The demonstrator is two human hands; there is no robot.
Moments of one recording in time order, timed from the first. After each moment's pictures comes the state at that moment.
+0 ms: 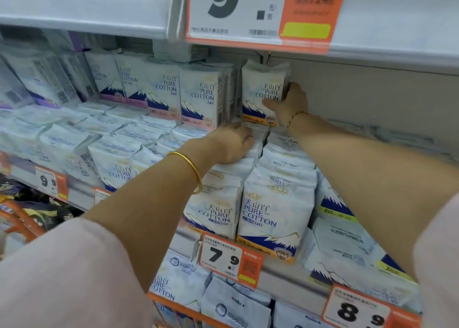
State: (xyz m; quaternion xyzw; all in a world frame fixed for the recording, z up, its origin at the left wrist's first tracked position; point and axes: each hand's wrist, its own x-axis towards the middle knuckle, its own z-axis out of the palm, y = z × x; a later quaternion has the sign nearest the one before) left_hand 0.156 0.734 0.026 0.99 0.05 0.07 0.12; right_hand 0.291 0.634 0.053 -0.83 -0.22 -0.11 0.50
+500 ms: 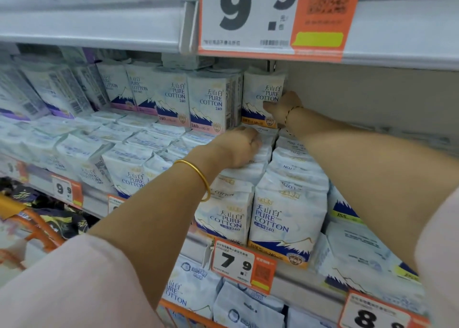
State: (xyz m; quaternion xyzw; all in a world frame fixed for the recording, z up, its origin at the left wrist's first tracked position) left_hand 0.146 0.732 0.033 0.98 0.07 0.07 0.16; right_hand 0.297 0.663 0.060 -0.86 -0.18 0.00 0.47
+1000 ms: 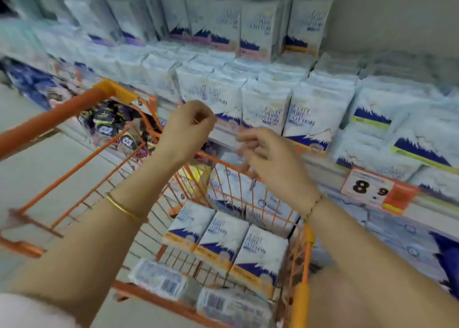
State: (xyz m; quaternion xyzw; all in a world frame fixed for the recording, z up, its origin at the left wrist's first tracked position) left_hand -0.105 0.720 -0.007 0.86 0.23 0.29 0.36; right_hand -0.033 0.559 -0.031 -0.73 -0.42 0.12 0.53
